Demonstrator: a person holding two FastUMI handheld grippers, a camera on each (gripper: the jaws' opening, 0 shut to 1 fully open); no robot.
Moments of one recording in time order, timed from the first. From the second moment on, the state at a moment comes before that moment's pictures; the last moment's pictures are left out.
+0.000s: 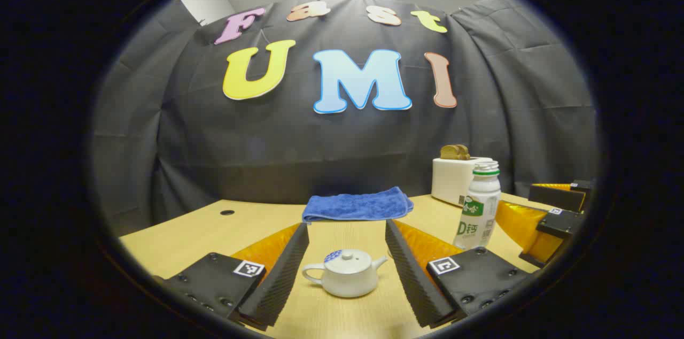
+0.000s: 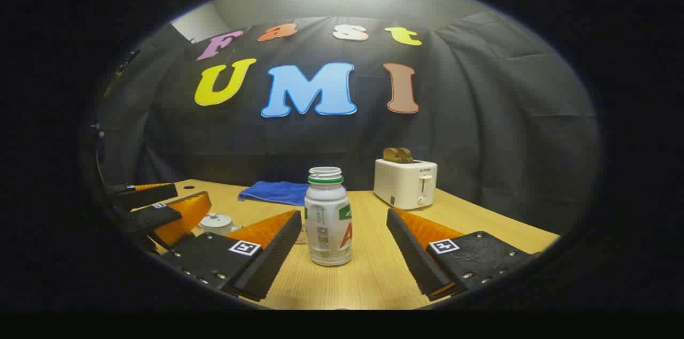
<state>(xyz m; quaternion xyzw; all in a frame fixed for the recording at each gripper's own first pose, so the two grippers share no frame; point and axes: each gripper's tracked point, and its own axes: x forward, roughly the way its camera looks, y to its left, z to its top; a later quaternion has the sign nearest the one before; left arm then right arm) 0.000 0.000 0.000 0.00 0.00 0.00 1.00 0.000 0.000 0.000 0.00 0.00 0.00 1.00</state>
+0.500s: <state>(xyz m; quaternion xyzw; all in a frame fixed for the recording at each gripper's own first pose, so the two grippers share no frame) 0.023 -0.002 -0.016 0.00 0.02 0.00 1.00 0.006 -0.001 -0.005 0.00 0.01 0.01 1.00</state>
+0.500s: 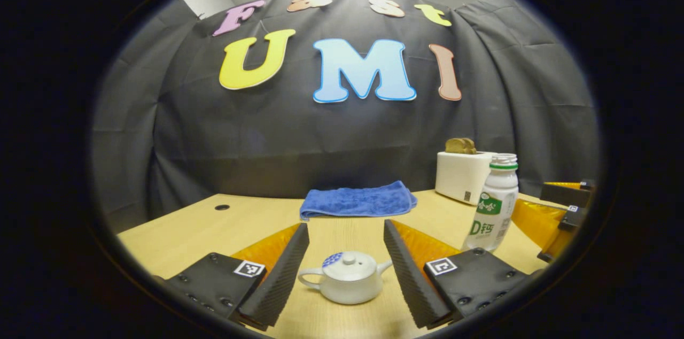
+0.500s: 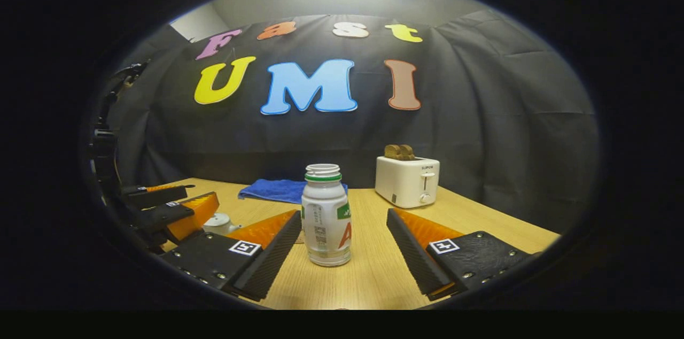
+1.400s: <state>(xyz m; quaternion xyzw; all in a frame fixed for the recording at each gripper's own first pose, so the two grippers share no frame) 0.052 -0.004 -0.060 -0.01 0.09 0.00 1.00 0.006 -0.013 -0.021 0.02 0.02 0.00 1.00</state>
